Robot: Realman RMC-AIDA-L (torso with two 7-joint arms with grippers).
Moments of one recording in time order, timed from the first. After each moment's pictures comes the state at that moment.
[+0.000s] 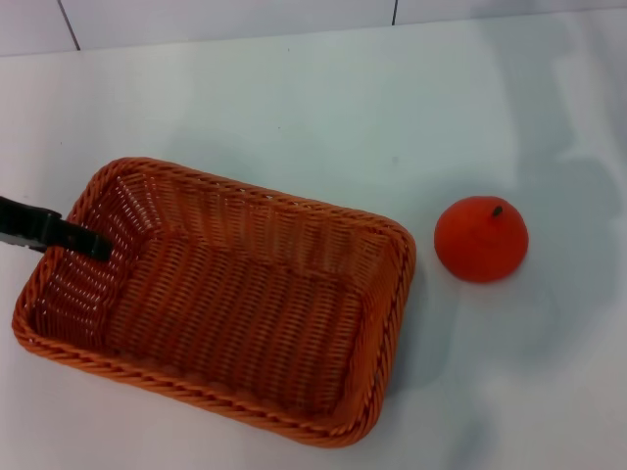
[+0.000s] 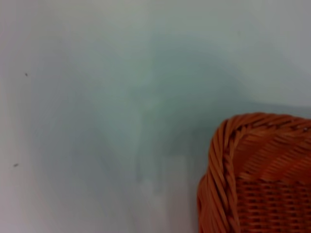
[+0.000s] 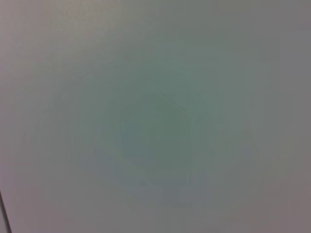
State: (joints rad) left arm -0.68 -2.09 0.74 1.17 2.75 1.73 -2.48; right arm 0.78 2.08 -0.62 -0.16 -0.42 -0.91 -2.67
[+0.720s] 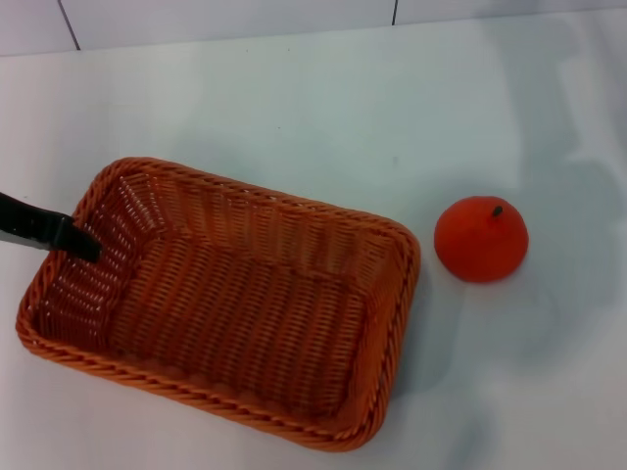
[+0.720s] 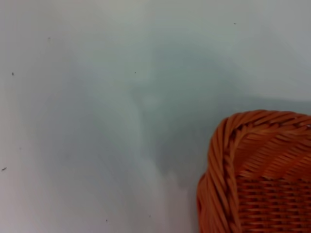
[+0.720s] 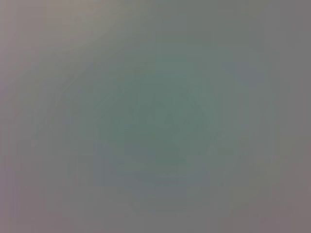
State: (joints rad) left arm -0.70 -2.10 0.77 1.15 2.77 1.72 -2.48; right arm 0.78 2.08 -0.61 -0.16 -0.42 -0.90 -2.67
